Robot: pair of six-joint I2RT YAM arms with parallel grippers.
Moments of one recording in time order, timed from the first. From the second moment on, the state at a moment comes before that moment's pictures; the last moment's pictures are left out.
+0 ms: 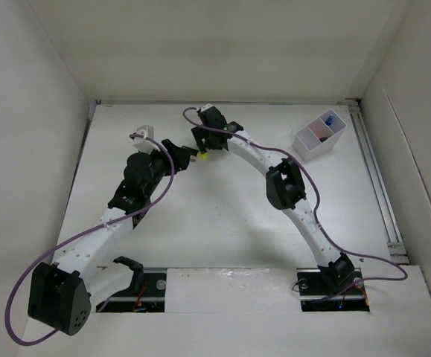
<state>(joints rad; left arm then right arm) -0.38 1.01 0.64 0.21 -0.02 -0.63 0.66 2.68 2.51 -0.64 0.27 0.08</state>
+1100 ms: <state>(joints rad) -0.38 1.14 0.64 0.22 0.07 -0.66 0.48 2.20 1.71 -0.29 0.00 0.39</state>
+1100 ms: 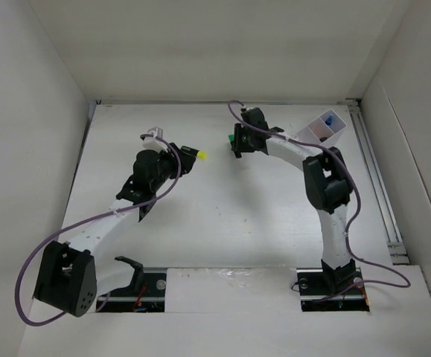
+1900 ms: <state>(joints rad) -0.41 1.38 0.68 0.39 0.28 -0.75 0.67 1.79 1.20 0.07 -0.13 0.64</state>
